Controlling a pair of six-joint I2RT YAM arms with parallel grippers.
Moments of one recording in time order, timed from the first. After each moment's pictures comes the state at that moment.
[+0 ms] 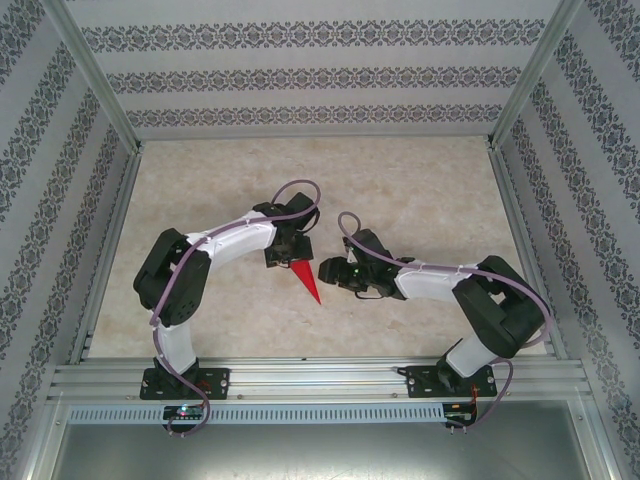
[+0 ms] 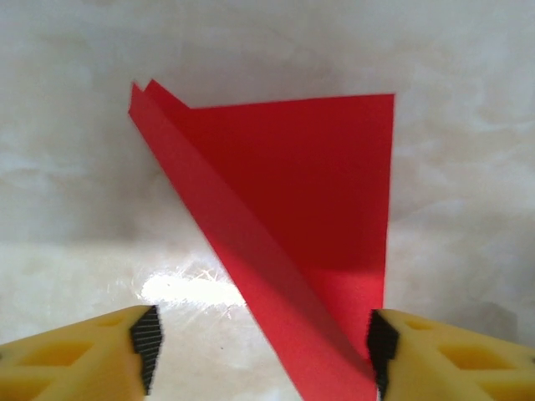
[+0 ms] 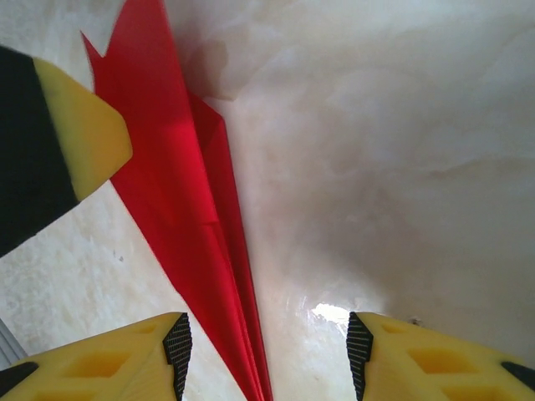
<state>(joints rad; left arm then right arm) -0.63 1.86 1.31 -0.80 -0.05 -0.84 0.67 1.58 0.65 0.09 -0.32 0.89</state>
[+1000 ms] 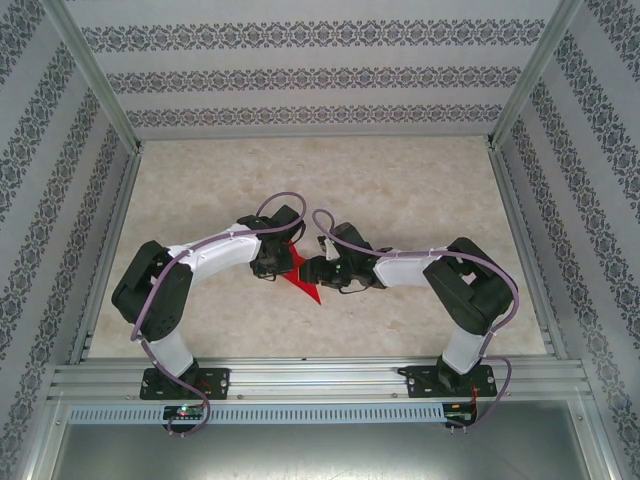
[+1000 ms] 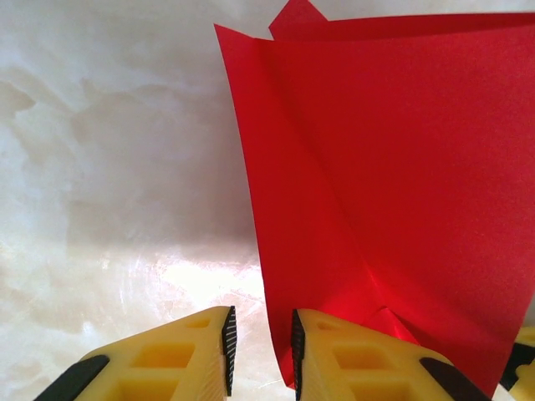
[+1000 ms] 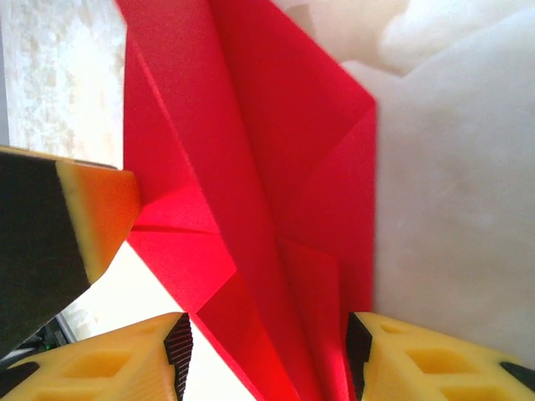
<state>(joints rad) -0.61 1.72 1.13 -0.78 -0.08 -0.85 0.72 1.76 0.81 0.10 -0.48 0.79</state>
